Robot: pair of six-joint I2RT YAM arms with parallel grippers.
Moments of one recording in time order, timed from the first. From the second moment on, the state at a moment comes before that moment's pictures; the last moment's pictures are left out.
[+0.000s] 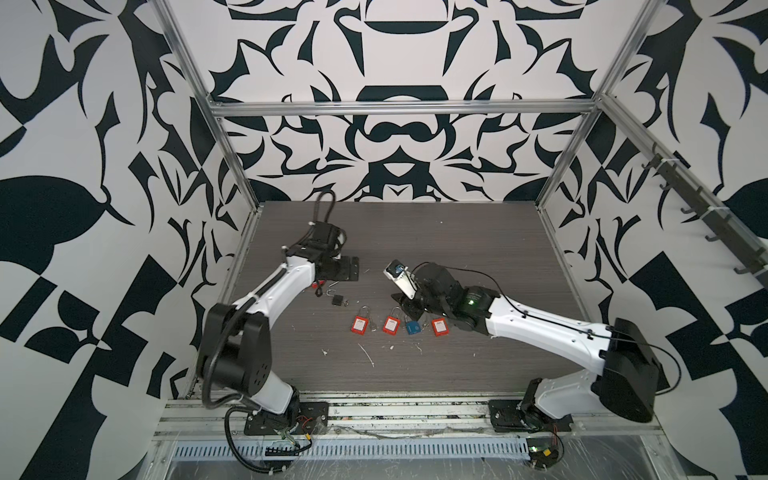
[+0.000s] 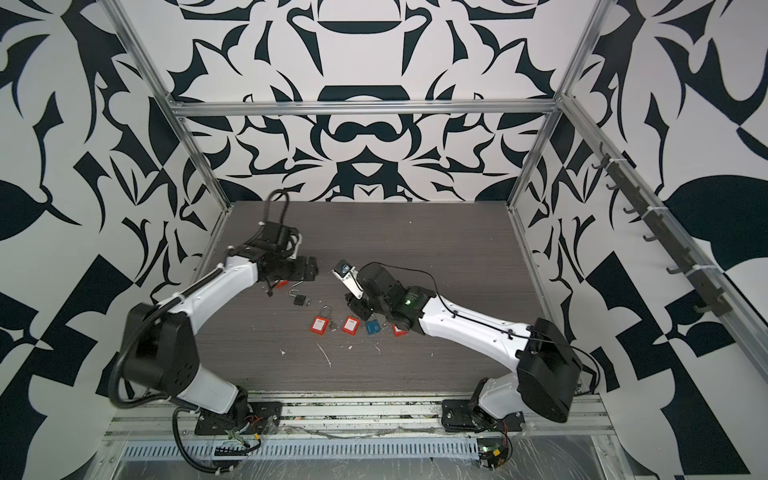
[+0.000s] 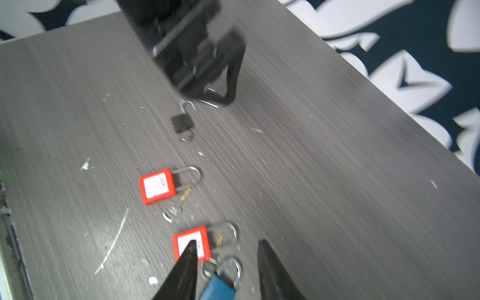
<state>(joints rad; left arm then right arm) -0.25 1.48 1.10 -0.61 0.10 -0.26 0.93 1.47 1.07 -0.27 0.04 -0.11</state>
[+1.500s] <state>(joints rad) 0.20 1.26 0.84 -0.60 0.40 -0.42 0.94 2.52 2.15 -0.63 -0.29 -0.26</state>
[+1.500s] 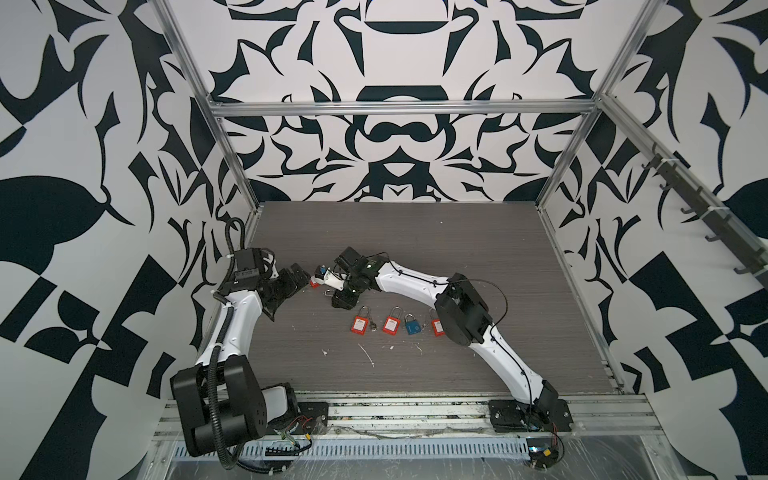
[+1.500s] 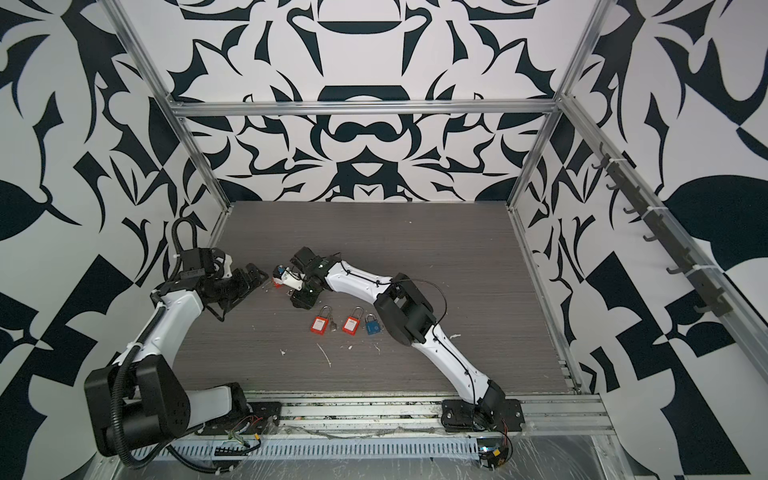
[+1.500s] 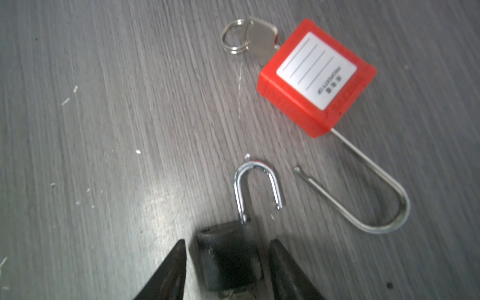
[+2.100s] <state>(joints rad) 0.20 1.26 0.83 -0.60 0.41 -0.41 0.96 2.50 2.11 -0.63 -0.24 -0.37</state>
